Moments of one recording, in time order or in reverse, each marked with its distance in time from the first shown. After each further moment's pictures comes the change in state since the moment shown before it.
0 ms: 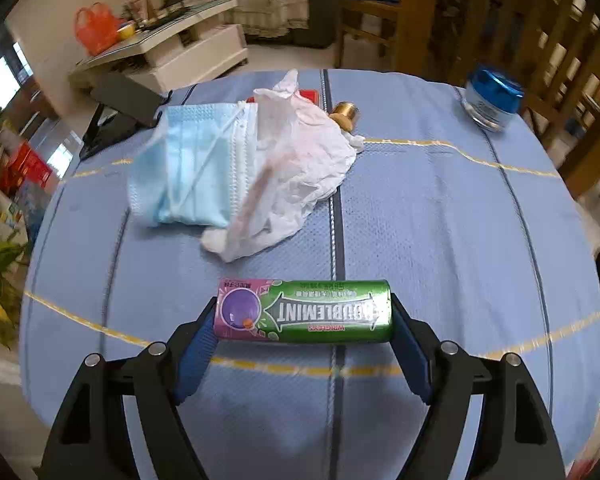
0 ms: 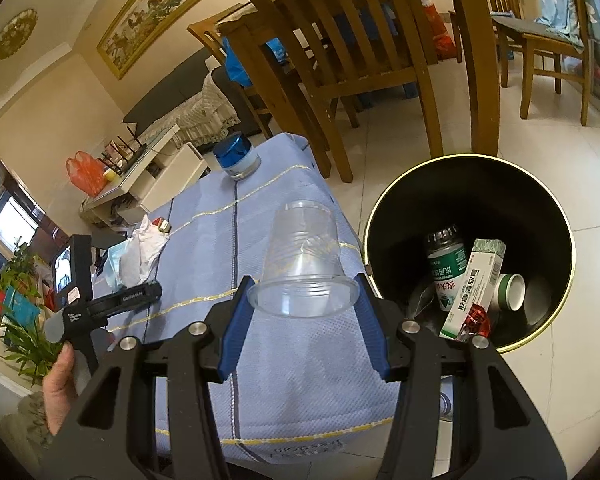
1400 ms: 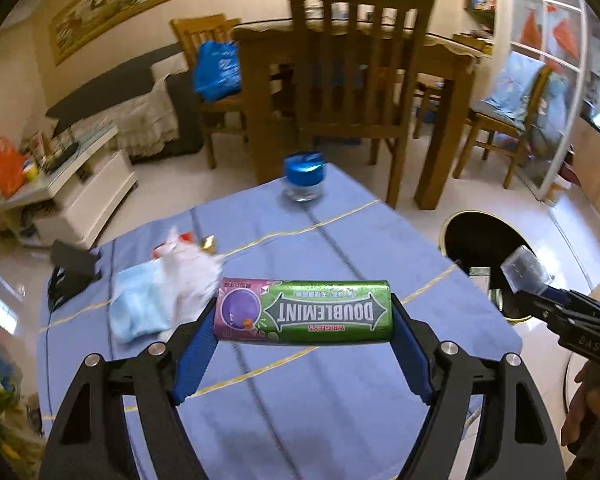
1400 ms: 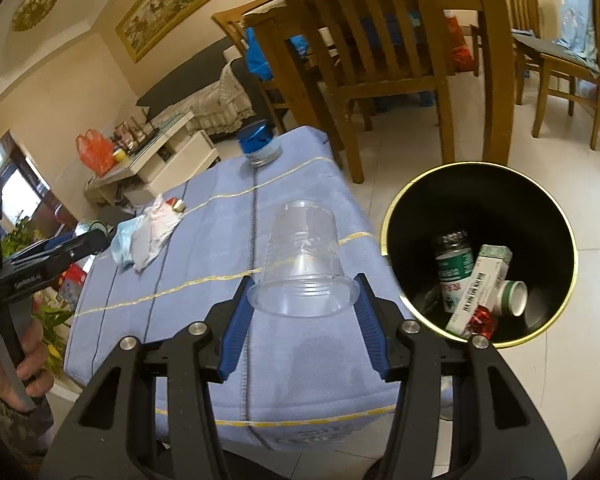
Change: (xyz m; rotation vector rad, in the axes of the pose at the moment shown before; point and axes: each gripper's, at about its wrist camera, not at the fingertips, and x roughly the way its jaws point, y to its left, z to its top) left arm -0.122 -0.052 -0.028 0.390 -0.338 -0.307; right arm -0.007 0.015 -0.012 -0.075 0.000 0.005
